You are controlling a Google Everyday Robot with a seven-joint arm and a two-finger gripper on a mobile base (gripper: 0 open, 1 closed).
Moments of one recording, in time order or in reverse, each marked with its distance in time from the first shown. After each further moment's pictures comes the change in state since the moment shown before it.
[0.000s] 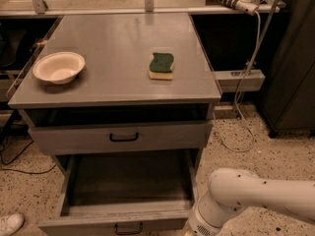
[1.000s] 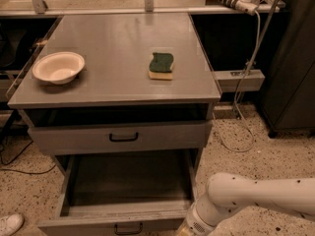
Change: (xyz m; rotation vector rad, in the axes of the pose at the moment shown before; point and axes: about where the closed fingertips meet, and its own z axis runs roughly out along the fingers) arm 0.000 -0.034 0.038 0.010 -0.048 0.079
